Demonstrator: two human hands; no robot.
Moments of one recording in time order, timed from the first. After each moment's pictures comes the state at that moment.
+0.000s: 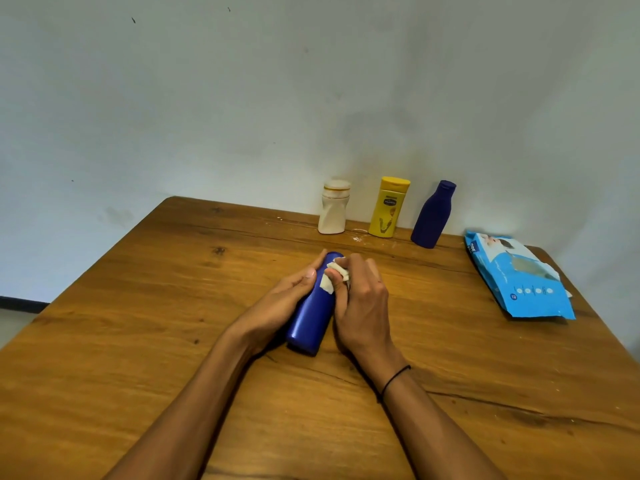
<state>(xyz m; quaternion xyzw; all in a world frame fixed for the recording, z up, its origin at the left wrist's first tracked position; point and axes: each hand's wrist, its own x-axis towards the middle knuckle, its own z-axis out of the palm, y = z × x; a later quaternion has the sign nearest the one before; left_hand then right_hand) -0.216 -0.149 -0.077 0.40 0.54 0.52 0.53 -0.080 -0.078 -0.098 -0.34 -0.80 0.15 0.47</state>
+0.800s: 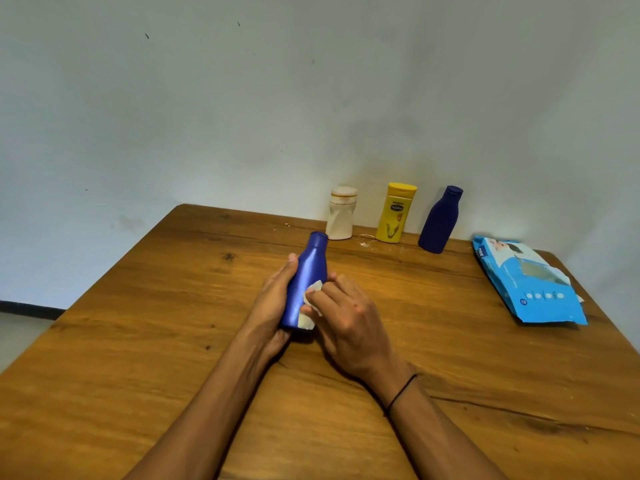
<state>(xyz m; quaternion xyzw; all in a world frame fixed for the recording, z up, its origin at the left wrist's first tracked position) -0.222 -0.141 -0.082 0.19 0.43 0.68 0.56 -0.081 -0.091 -0.095 -0.12 -0.91 0.02 0.41</state>
